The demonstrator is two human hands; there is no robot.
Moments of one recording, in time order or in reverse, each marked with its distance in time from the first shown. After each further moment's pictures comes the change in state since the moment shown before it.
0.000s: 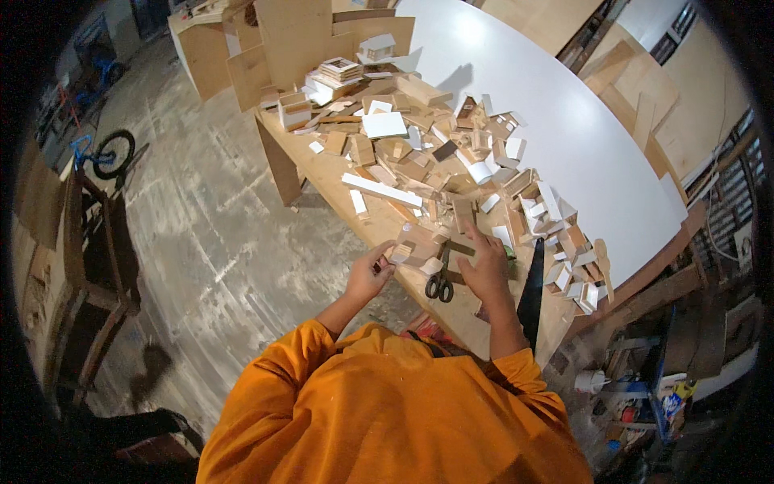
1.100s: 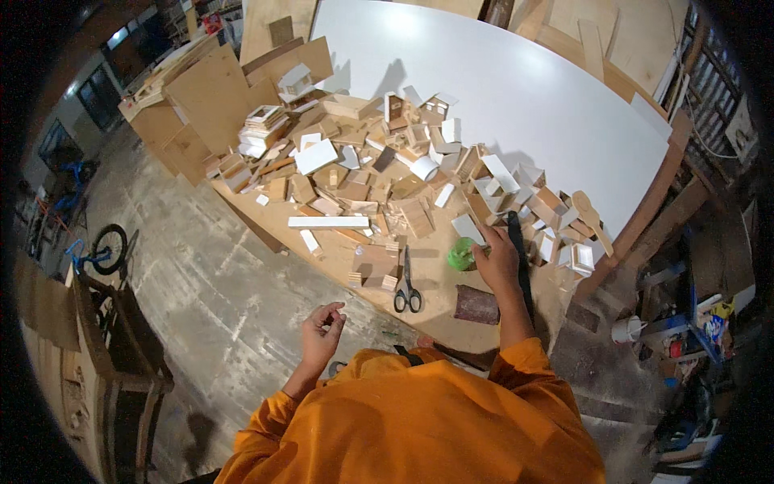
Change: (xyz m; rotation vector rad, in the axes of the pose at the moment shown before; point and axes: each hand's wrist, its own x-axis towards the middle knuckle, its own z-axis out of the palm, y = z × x) left_hand -0.049 0.064 -0.028 0.161 0.023 -0.012; right_hand -0.023 0.111 -0.025 0.074 0.302 0.256
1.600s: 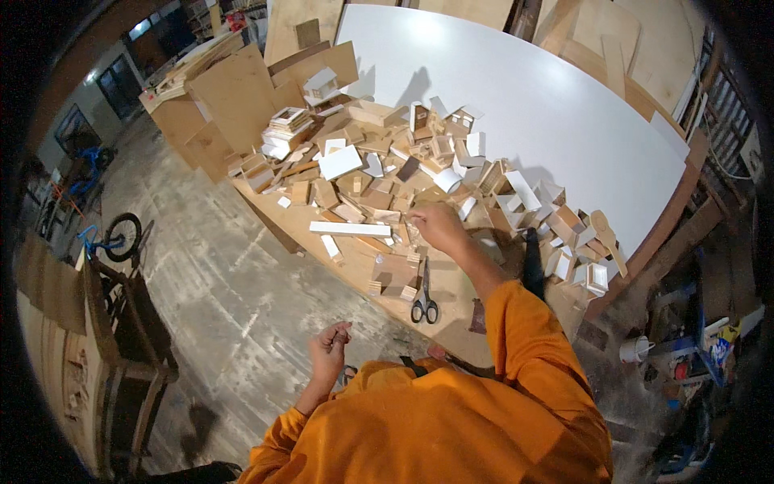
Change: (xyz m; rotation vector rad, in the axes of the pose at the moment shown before) left_hand -0.028 -0.015 -0.011 -0.075 0.102 -0.163; right_hand 0.101 -0.089 0.098 0.032 -0.380 -0.379
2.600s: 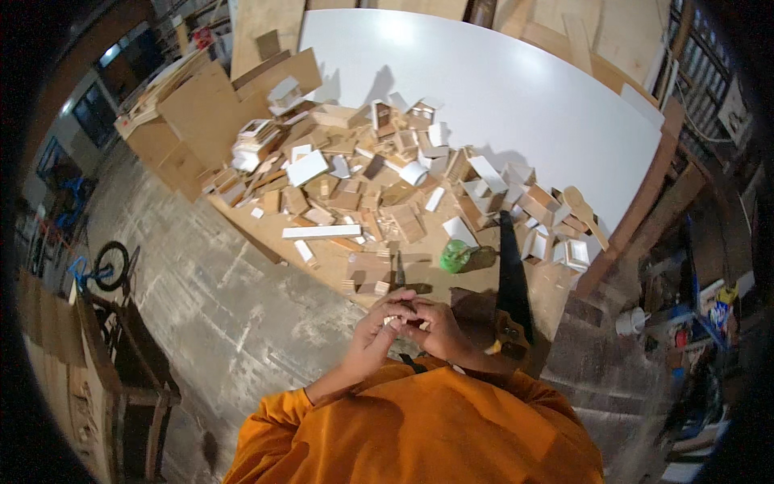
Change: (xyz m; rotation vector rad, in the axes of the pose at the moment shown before) left_hand 0.008 0.133 0.088 -0.353 -0.564 0.311; right_hand -0.189 -0.077 -0.013 0.670 0.116 -0.102
